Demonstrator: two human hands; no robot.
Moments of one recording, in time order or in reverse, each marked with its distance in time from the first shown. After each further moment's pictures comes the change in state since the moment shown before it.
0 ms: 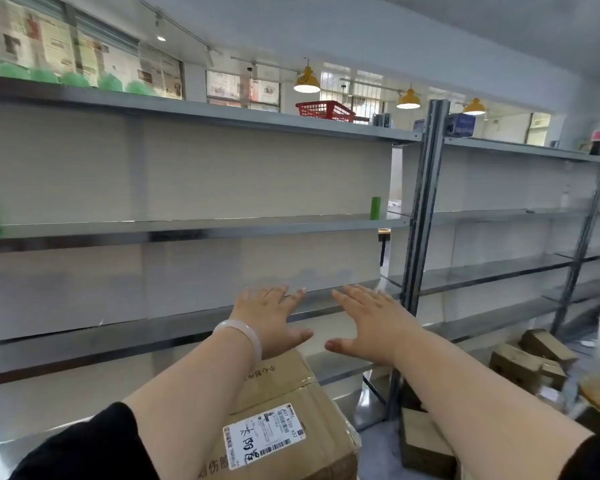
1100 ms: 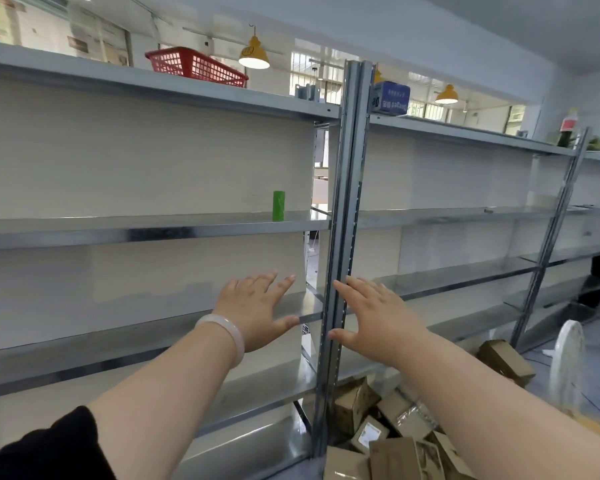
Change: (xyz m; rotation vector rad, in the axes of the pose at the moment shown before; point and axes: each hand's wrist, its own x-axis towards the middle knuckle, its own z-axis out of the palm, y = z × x) left_hand 0.391 0.287 0.038 0.017 0.097 0.028; right_hand 0.113 0.470 0.068 0.056 0.110 0.049
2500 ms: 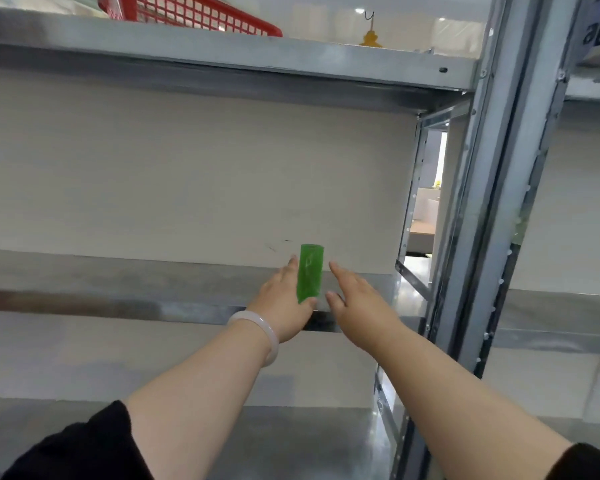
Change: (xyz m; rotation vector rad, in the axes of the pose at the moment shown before) left_hand 0.471 -0.112 0.083 -0.518 0.197 -0.541; right_hand 0.535 0.144 0.114 0.614 0.044 -0.300
